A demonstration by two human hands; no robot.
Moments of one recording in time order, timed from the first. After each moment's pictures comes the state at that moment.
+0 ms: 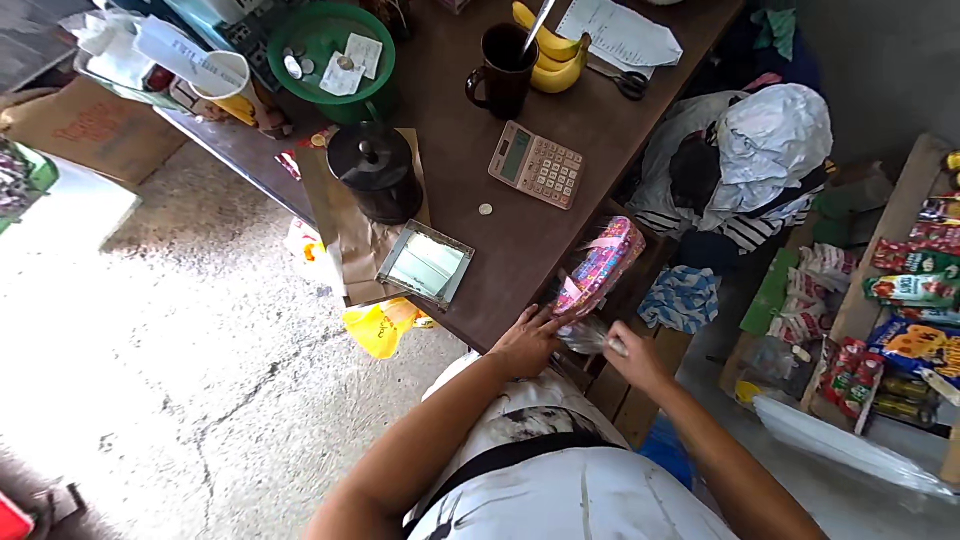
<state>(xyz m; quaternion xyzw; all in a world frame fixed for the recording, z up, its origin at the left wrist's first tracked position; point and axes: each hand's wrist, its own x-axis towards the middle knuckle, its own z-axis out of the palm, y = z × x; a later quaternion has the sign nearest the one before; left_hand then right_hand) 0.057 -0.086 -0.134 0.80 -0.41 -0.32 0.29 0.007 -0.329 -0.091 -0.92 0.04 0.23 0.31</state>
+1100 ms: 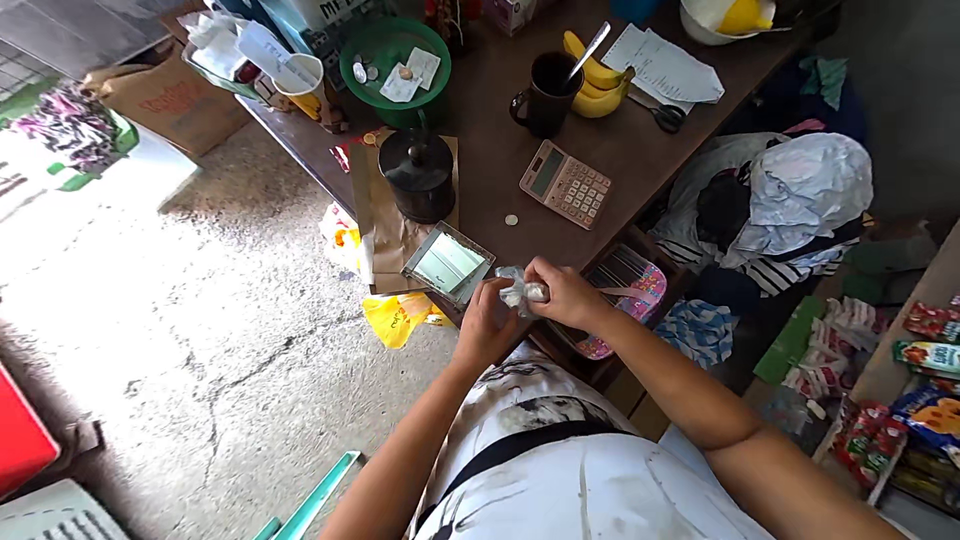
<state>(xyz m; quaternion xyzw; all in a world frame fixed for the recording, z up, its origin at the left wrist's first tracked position) 0.057 -0.025 -0.101 0.84 -0.05 0.04 0.53 0.145 -0.203 -0.049 -0.86 -0.24 0.26 0.37</state>
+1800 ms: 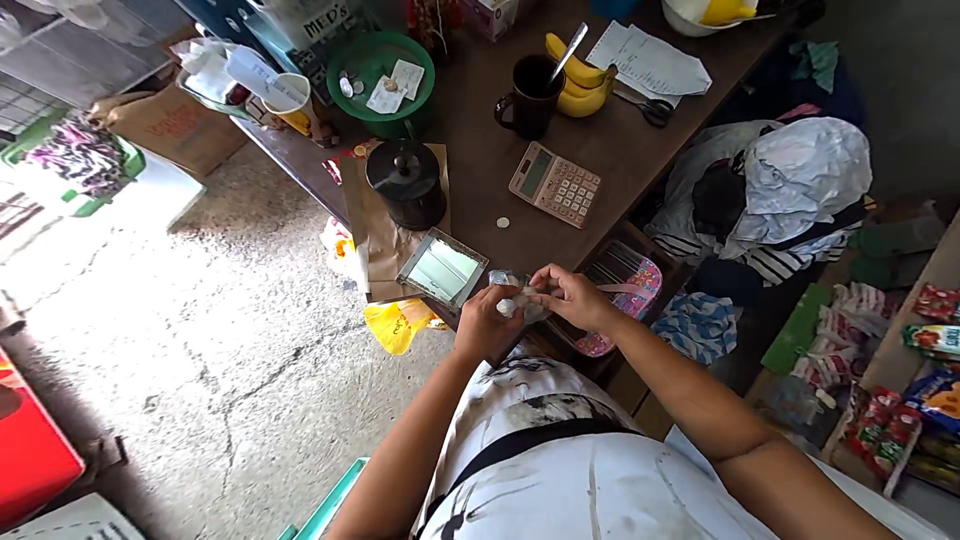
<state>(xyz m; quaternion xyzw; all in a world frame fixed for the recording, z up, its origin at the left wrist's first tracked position) 0.073 -0.031 -0.107 0.85 -0.11 0.10 0.51 0.139 -0.238 -0.068 -0.77 -0.16 0.32 0.52</state>
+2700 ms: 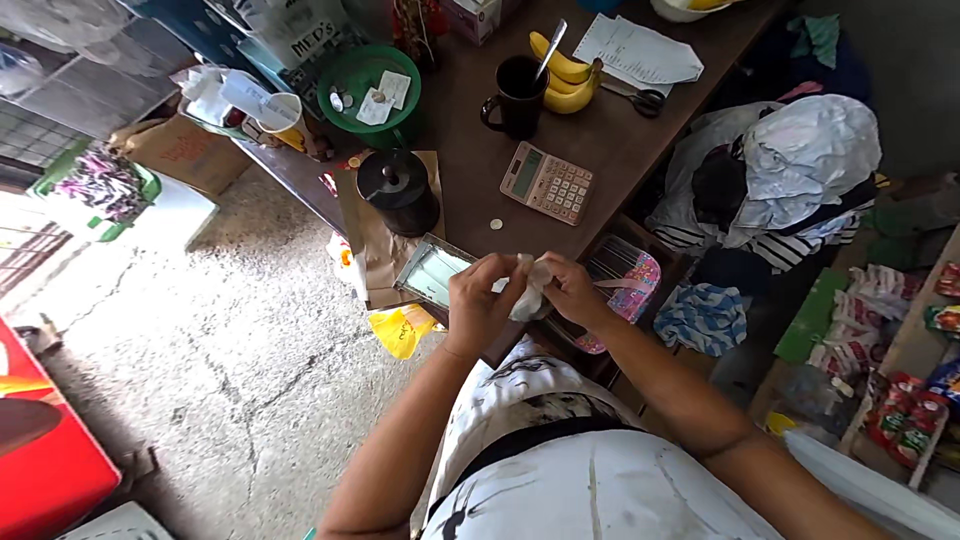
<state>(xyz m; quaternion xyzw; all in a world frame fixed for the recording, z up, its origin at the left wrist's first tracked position) 0.109 -0.047 -0.011 0.80 -0.16 0.20 0.55 0.134 -0.232 -0.075 -0.77 -0.21 0.07 0.60</state>
